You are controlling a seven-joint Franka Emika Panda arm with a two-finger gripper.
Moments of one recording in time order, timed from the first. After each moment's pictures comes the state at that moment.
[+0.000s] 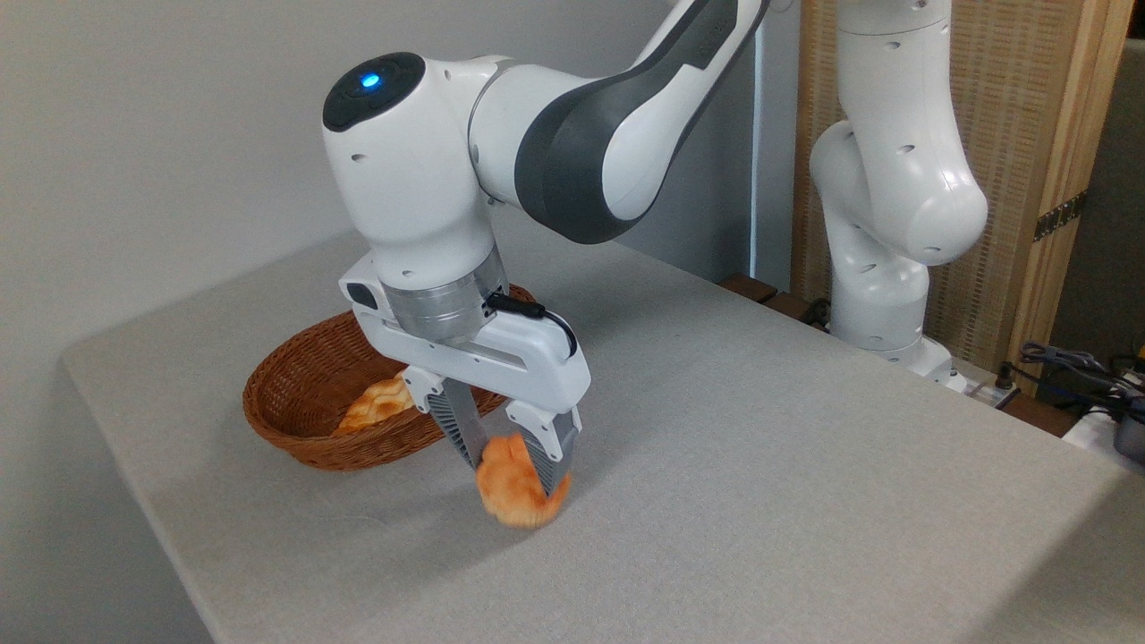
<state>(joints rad) -0.44 0.11 0.46 -1.88 -0.12 1.85 0.52</state>
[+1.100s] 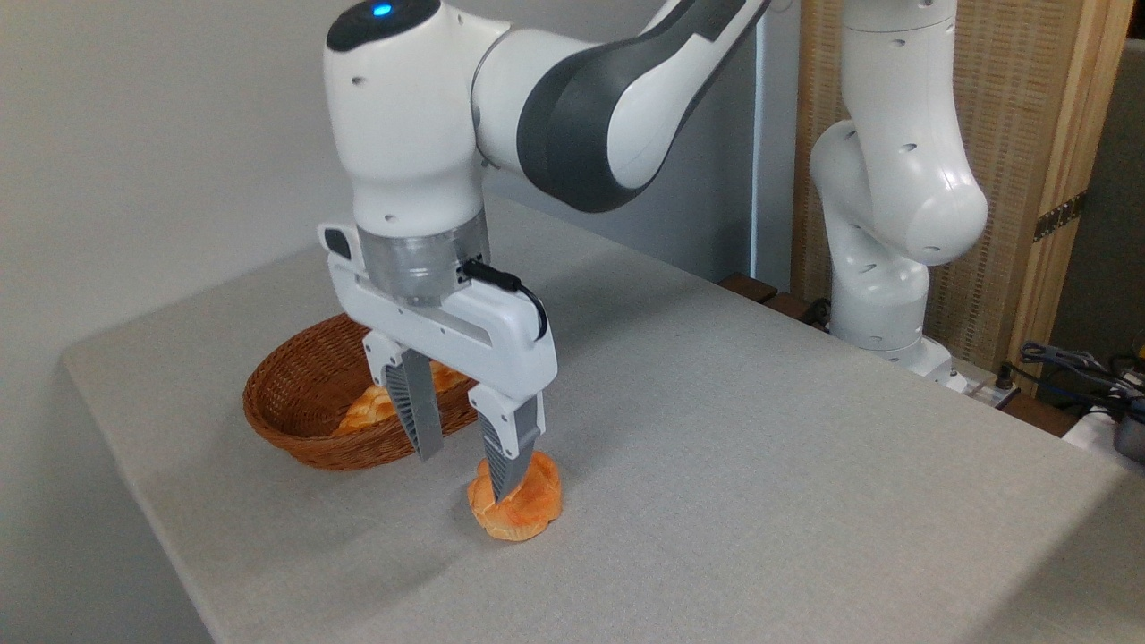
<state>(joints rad) -0.44 0.07 0.46 -1.86 -0.12 1.96 0.64</state>
